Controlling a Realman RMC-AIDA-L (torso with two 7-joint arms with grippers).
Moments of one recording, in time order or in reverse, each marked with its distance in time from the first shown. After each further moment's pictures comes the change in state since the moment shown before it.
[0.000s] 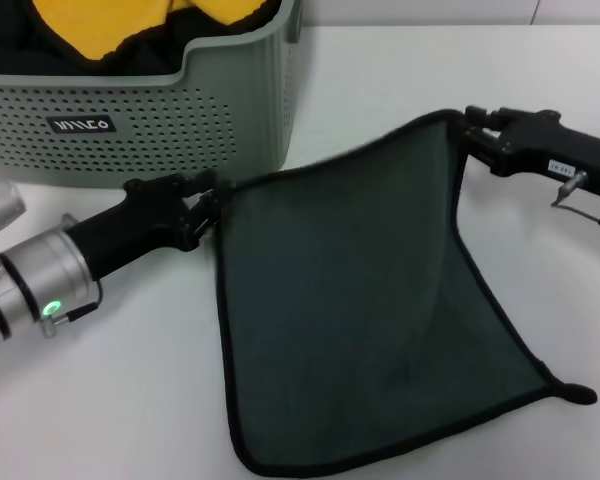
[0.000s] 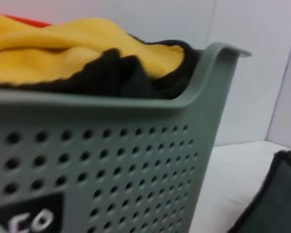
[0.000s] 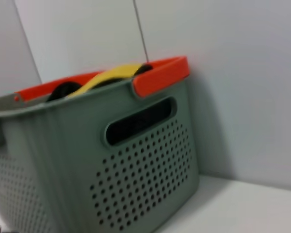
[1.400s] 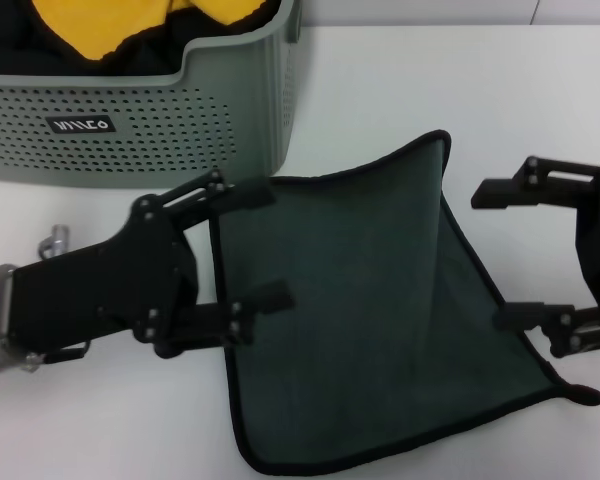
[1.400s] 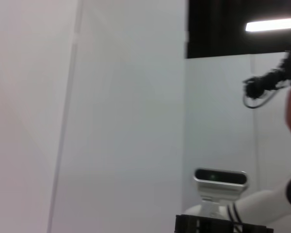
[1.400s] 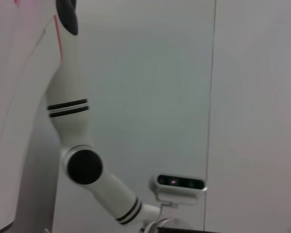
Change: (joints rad) left arm 0.061 0.018 0.012 0.145 0.058 0.789 0.036; right arm -0.164 -0.037 -0.012 -0.385 -0.122 -0.944 -0.090
